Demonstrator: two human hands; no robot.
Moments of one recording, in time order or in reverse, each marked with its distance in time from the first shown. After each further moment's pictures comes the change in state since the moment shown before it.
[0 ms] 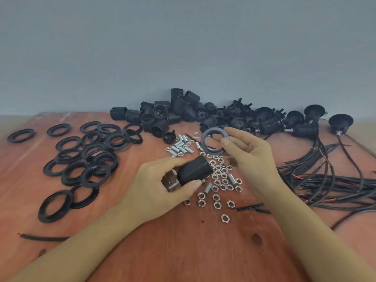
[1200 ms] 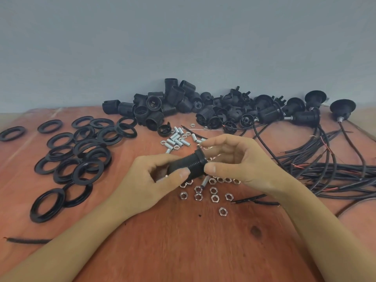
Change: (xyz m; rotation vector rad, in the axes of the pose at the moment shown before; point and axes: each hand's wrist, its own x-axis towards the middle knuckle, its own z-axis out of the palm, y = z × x) left_hand 0.002 -0.007 -0.004 -0.329 -0.193 -0.183; right_hand -0.011 -0.002 -0.015 -0.155 -0.516 0.030
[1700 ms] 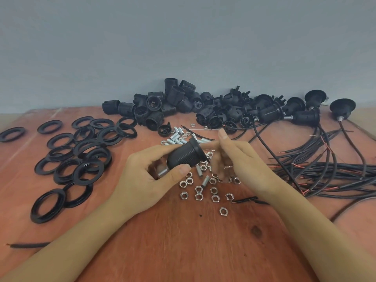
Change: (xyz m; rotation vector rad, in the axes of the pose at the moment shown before) left_hand 0.001 0.002 0.001 0.134 0.196 0.095; right_hand 0.004 -0.003 0.016 -0.029 0.176 0.096
